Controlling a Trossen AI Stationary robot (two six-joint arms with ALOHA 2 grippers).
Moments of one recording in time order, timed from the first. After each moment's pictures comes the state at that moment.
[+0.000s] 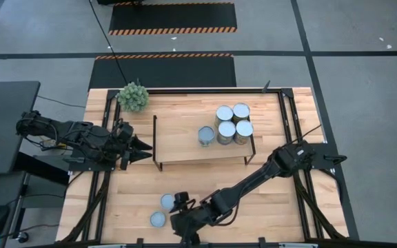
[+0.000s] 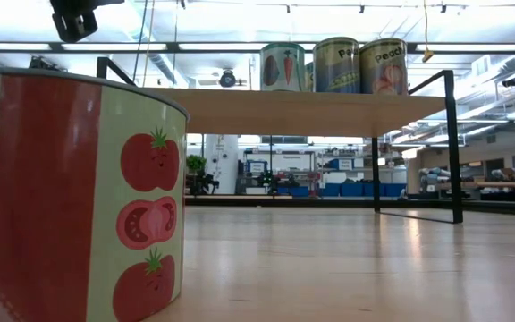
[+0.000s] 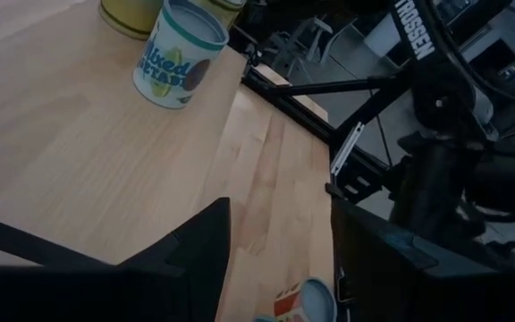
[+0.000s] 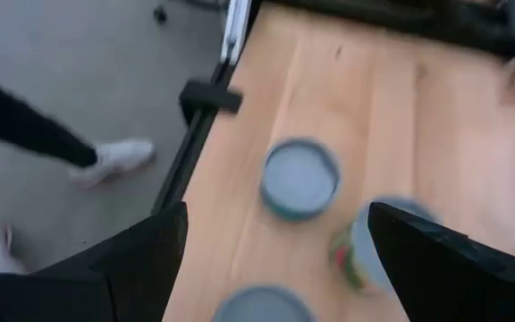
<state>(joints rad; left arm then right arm) -0.31 0.64 0.72 -0.40 -0.24 -0.74 0.53 2.35 2.13 -0.52 0.22 0.16</state>
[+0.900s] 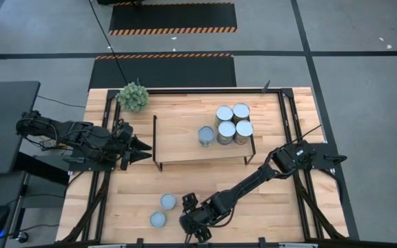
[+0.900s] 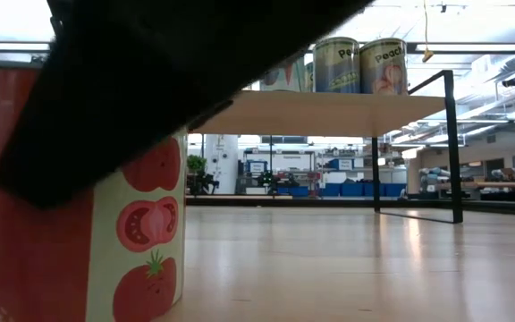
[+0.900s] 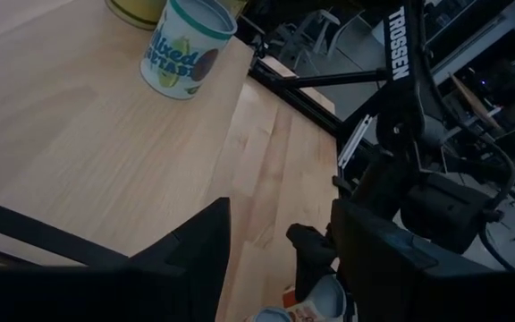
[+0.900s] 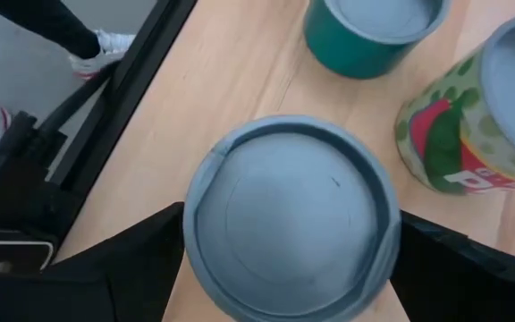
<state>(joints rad) -0.31 0.64 0.72 -0.43 -0.24 -0.74 0.53 2.37 1.91 -0.51 0.13 0.09</state>
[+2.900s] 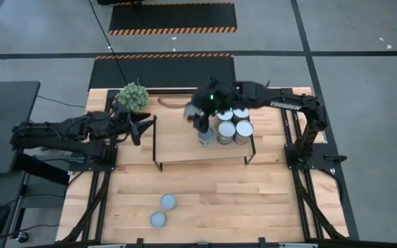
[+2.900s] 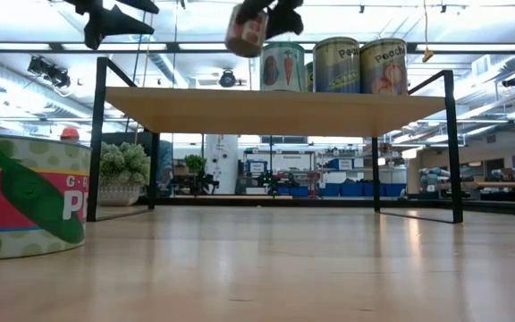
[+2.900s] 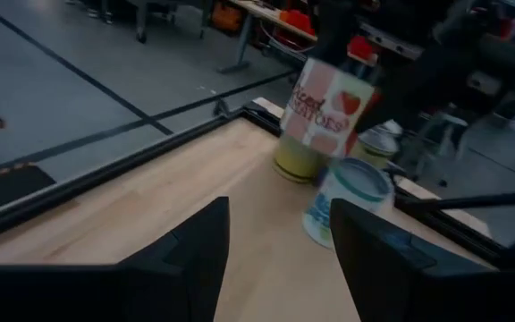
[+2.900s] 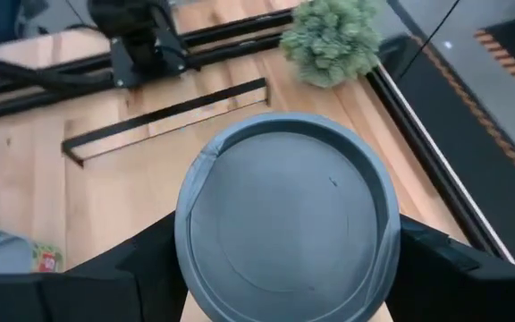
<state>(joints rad) -0.02 0.64 0.72 -0.31 -0.46 -0.46 -0.13 1.80 1.95 -0.87 0.10 0.15</state>
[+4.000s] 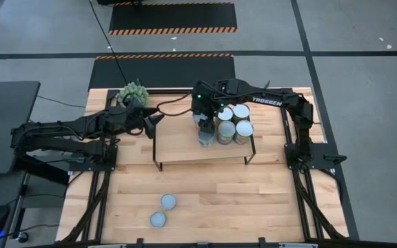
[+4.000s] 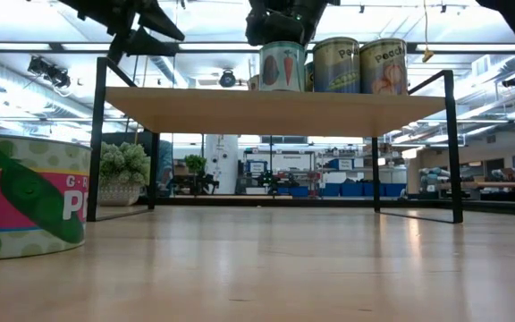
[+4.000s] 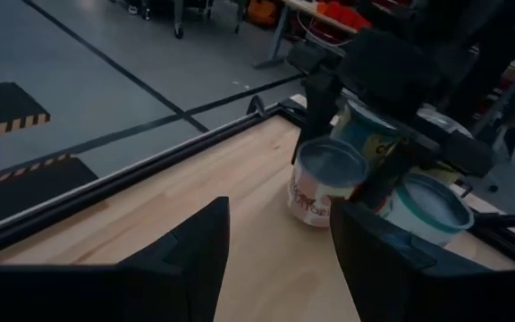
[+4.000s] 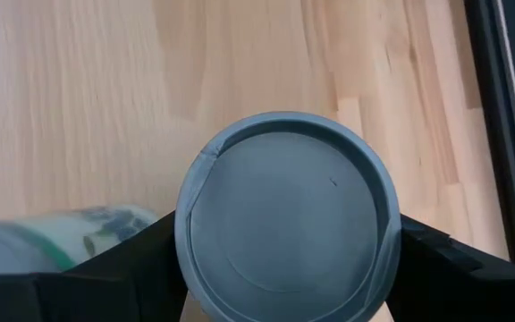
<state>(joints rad) 0.11 0.82 0.72 -0.18 -0.42 -0.43 -0.25 1.93 1.95 -1.10 -0.07 -0.12</state>
